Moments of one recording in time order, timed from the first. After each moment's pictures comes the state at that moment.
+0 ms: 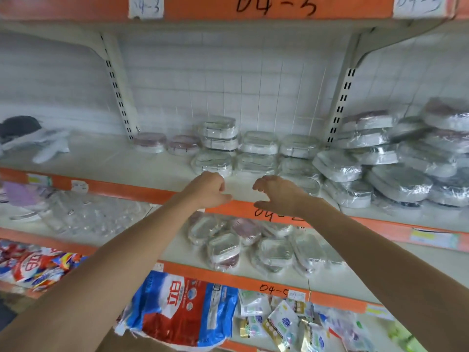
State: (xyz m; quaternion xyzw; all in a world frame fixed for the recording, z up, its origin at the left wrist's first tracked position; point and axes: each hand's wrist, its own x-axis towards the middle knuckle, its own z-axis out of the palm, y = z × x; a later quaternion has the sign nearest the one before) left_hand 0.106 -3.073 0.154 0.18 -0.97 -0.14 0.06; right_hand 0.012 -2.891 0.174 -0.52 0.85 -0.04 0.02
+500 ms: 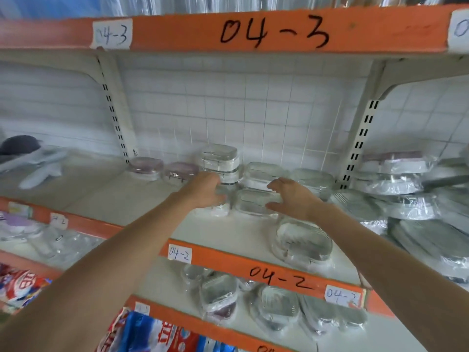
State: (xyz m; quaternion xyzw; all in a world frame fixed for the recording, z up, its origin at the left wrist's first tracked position) left_hand 0.012 -3.125 0.197 0.20 -0.97 -0.11 0.10; right_hand -0.122 -2.936 0.195 -0.51 0.86 -0.09 0.01
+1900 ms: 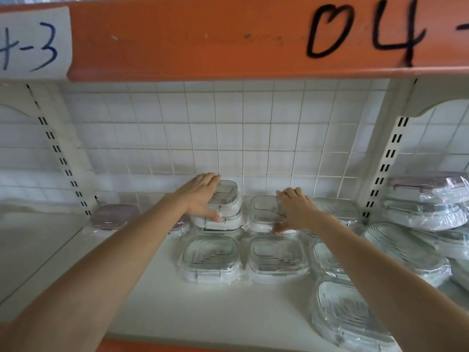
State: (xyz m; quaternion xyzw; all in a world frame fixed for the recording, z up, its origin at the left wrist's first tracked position) left_hand -0.109 -3.271 0.208 0.05 -1.00 0.03 -0.01; right_hand -0.227 -3.040 0.172 -0.37 0.93 0.02 0.00
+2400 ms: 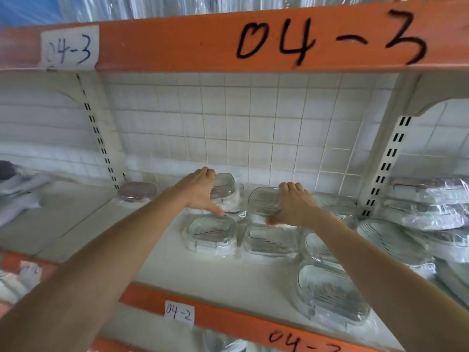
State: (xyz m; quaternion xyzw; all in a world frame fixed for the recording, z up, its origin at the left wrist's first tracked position) left_hand -0.059 -3.223 0.219 0.17 -0.99 0.03 0.01; right_hand -0.195 -3.018 0.185 -0.42 0.91 -0.04 -0.04
